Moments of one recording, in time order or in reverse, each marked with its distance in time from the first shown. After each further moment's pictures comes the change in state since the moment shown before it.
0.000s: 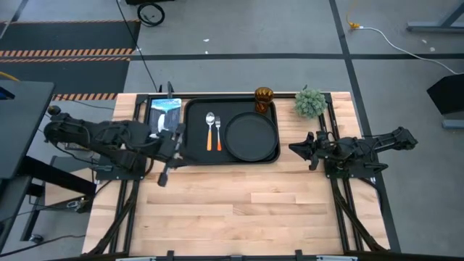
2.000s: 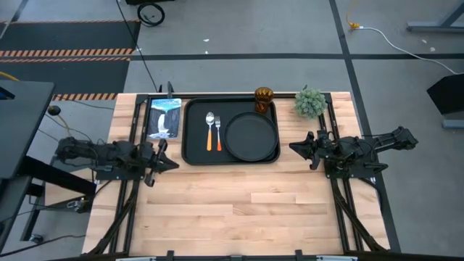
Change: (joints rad) left arm 0.086 -1.029 -1.154 0.348 0.029 -0.162; right arm 0.000 0.008 -0.001 0.054 -0.001 0.000
